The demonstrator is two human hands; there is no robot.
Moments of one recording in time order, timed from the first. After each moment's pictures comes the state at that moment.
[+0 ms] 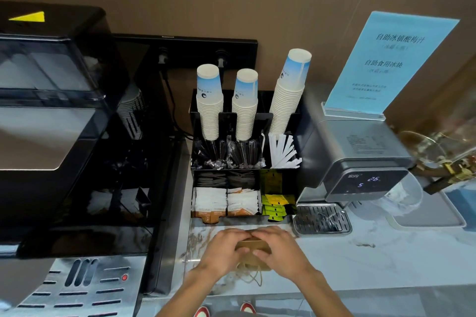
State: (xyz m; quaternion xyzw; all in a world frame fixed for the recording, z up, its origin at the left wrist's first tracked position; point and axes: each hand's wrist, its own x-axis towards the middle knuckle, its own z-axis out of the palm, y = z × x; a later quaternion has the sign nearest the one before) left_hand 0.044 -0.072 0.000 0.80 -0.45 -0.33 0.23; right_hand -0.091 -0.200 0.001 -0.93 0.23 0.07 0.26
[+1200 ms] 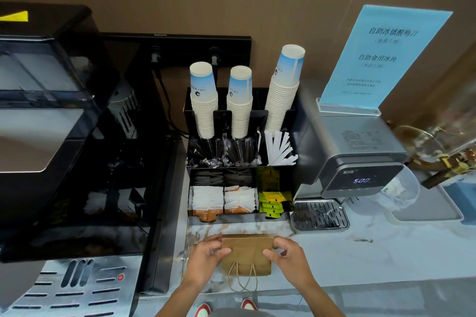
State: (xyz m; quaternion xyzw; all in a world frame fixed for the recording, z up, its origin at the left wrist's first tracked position) left_hand 0.045 -0.036 -0.047 0.80 -0.24 -0.37 0.41; right_hand -0.129 -0.201 -0.046 -0.77 0.42 -0.04 0.48
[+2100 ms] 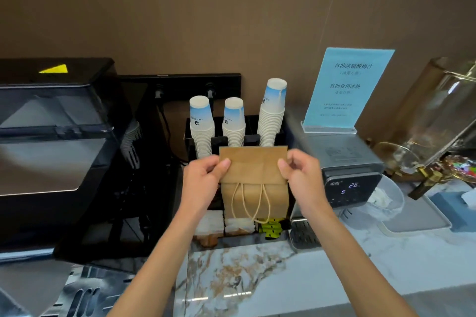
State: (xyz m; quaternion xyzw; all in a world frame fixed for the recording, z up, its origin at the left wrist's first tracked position) left_hand 0.107 -0.108 0.182 0.69 -0.34 -0.17 0.62; right_hand -0.052 -0.242 0.190 -0.72 0.32 -0.36 0.50
